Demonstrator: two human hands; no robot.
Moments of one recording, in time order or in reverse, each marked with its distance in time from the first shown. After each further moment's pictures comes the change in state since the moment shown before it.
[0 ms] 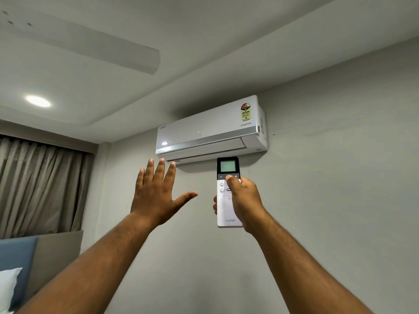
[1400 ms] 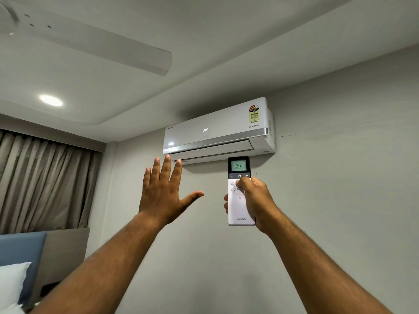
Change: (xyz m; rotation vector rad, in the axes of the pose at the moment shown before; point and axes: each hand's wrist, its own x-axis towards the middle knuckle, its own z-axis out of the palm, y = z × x) left_hand -0.005 -0.011 -0.002 -0.032 0.040 -0.013; right_hand 0.000 -0.004 0.000 -0.011 -0.056 0.017
